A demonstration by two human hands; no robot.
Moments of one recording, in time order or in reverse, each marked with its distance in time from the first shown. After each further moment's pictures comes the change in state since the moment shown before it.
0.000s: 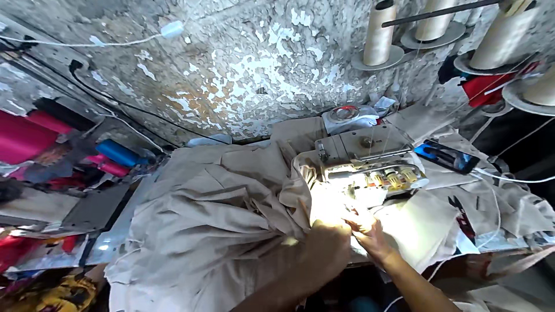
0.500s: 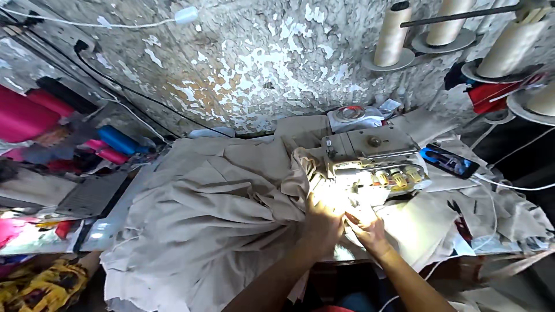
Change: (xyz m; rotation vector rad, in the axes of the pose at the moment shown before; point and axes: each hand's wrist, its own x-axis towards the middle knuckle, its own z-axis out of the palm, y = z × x) left_hand 0.015 -0.034 0.027 0.039 0.303 -0.013; right_hand 0.003 -0.008 0.000 -0.178 0.007 0.021
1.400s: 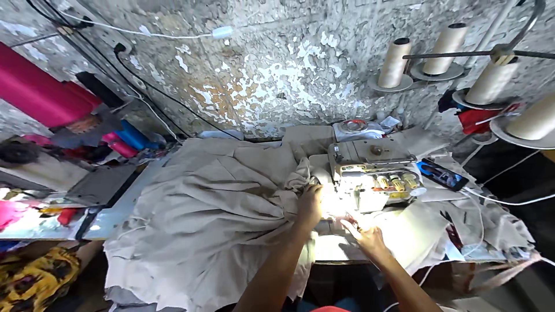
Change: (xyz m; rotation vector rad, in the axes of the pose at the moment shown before) left_hand 0.020 -0.049 0.011 -0.290 -0.122 -0.419; right_hand -0.007 -0.022 -0.017 0.023 -0.252 0.193
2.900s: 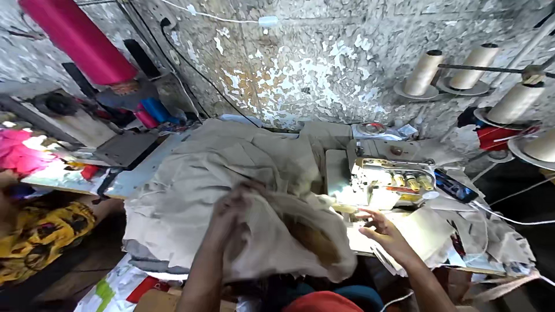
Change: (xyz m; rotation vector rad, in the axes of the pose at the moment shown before) left_hand -0.174 -0.094 -0.150 -0.867 0.445 0.124; right_hand -0.009 -0.025 -0.052 0.579 -0.387 0.121
